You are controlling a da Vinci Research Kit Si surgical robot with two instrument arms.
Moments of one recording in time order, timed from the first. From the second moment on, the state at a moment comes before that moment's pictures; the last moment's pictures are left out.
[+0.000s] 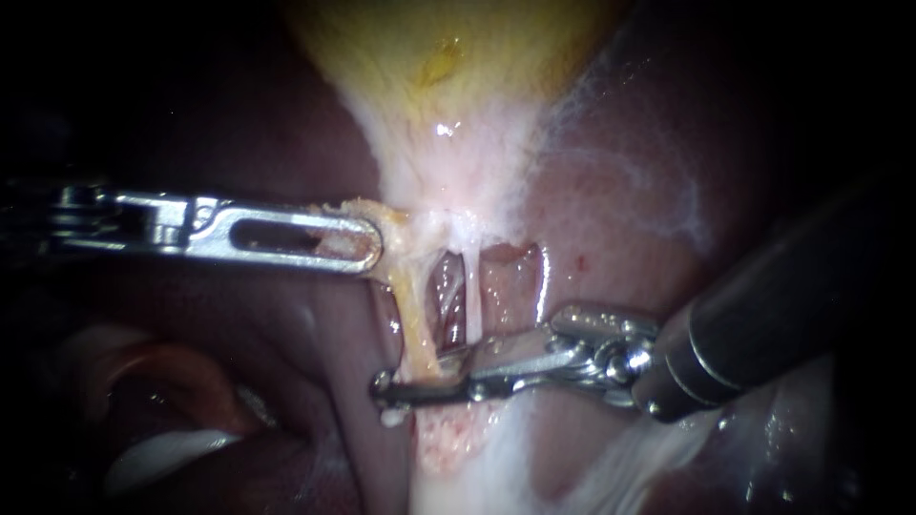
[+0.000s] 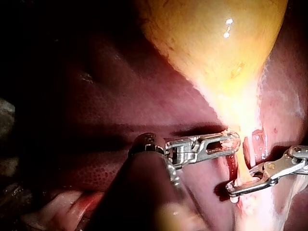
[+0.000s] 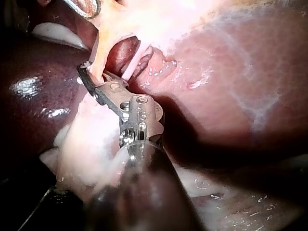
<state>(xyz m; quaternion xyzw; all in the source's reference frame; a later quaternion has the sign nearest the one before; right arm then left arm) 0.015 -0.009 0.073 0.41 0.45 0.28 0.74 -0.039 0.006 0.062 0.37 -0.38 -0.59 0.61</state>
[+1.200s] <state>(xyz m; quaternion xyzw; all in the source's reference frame) 0.010 -0.006 0.070 0.25 0.55 0.15 0.79 -0.039 0.006 0.062 0.37 -0.38 -0.59 0.61</state>
